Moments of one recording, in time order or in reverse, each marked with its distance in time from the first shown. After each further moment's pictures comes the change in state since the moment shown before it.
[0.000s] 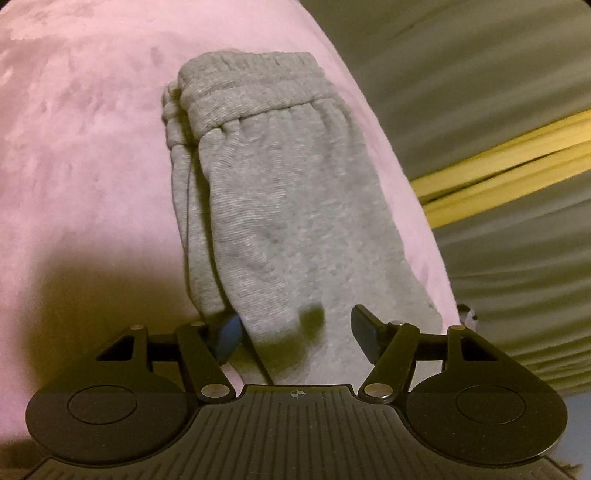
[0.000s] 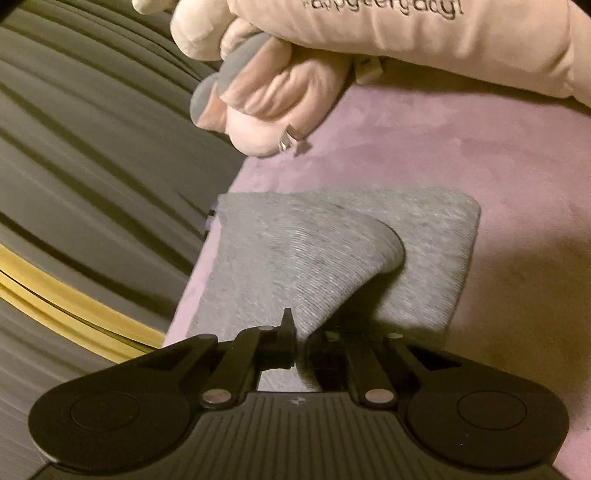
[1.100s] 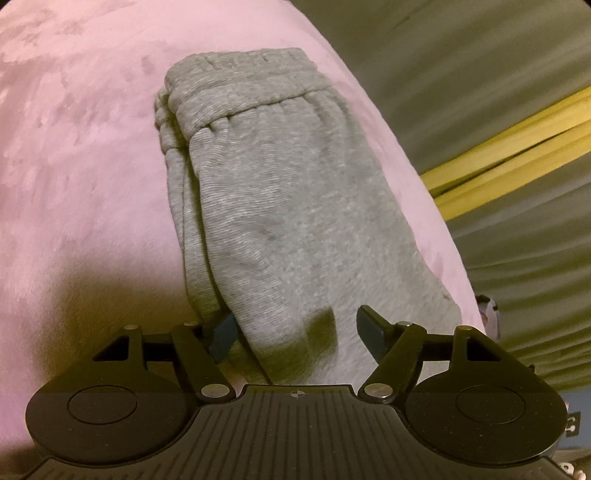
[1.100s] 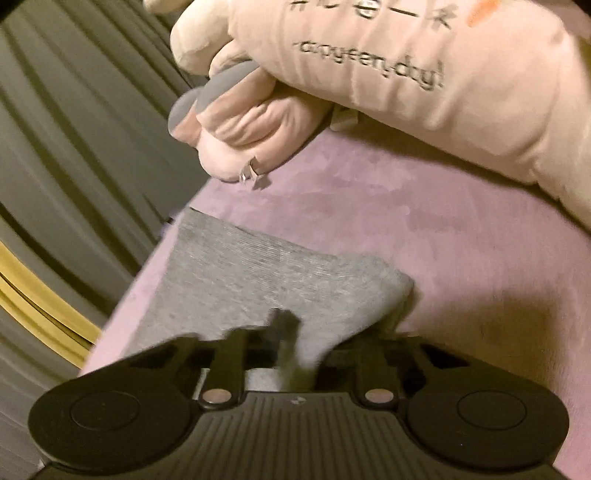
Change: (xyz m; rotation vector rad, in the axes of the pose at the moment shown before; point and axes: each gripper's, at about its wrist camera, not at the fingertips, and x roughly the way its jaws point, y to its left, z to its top) left arm -0.003 -0.007 -0.006 0.063 -0.017 0.056; right arm -0.015 0.002 0.008 -0.206 -0.083 -0.203
